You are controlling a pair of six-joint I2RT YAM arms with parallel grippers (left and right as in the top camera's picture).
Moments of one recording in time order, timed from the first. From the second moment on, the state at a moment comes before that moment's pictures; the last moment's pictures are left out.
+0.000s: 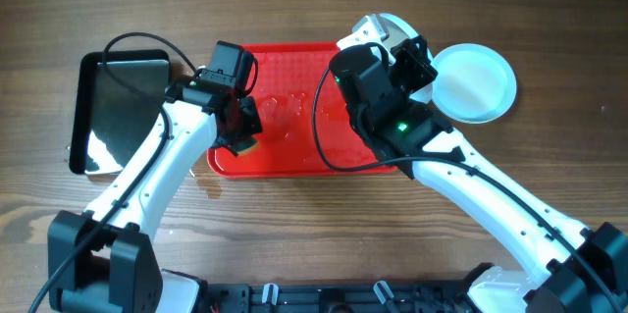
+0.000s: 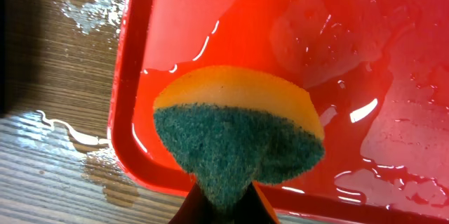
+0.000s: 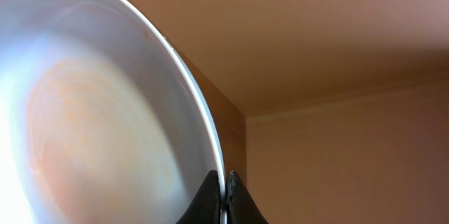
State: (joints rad) left arm -0.30 1.58 1.15 -0.94 -0.06 -0.57; right arm 0.67 1.51 1.17 -0.34 1.11 -0.54
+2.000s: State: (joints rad) left arm -0.30 1.58 1.15 -0.93 -0.05 -0.57; right arm -0.37 1.82 1.25 -0.61 -0.19 0.38
